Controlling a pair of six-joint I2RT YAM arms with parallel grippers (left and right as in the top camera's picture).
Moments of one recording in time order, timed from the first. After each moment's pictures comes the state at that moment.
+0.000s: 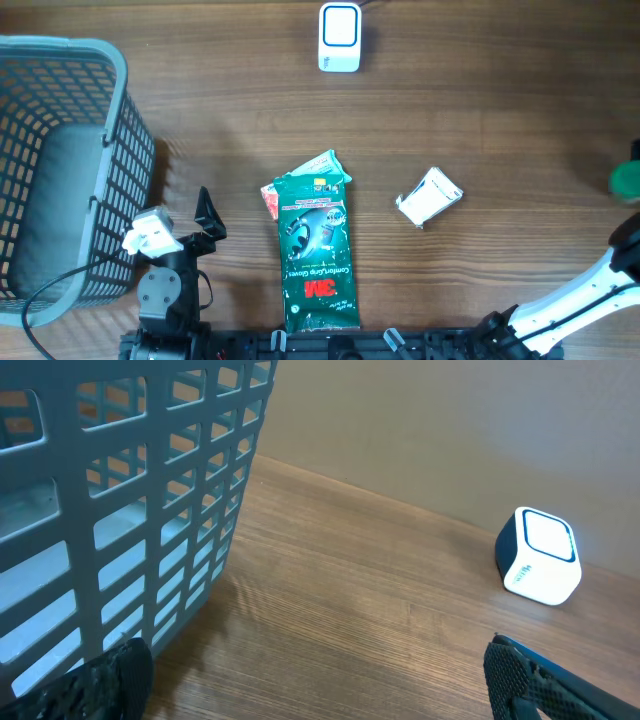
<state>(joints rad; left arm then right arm) -0.11 0.01 0.08 -0.23 -0.29 -0.31 -0.80 2.13 1.81 -1.12 0.04 0.49</state>
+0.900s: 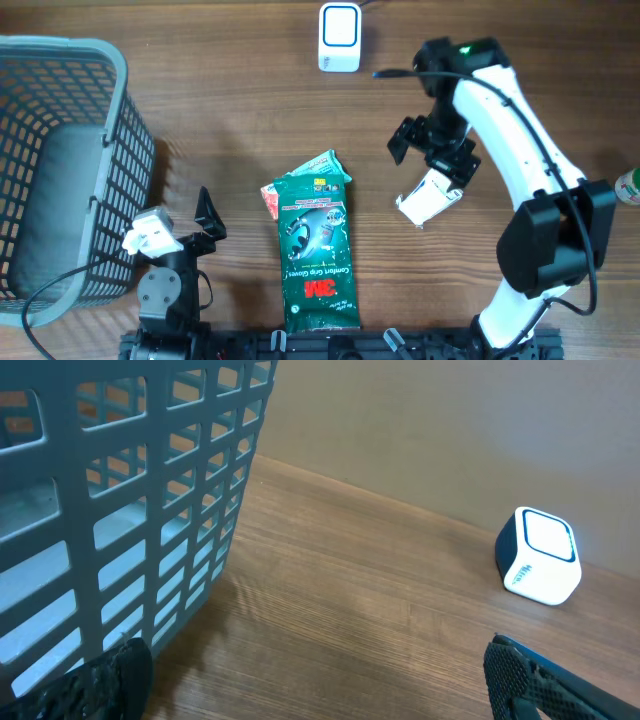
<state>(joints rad) -0.11 0.01 0.08 -0.23 -0.29 -0.31 0.28 1.92 1.65 -1.56 -0.09 0.87</state>
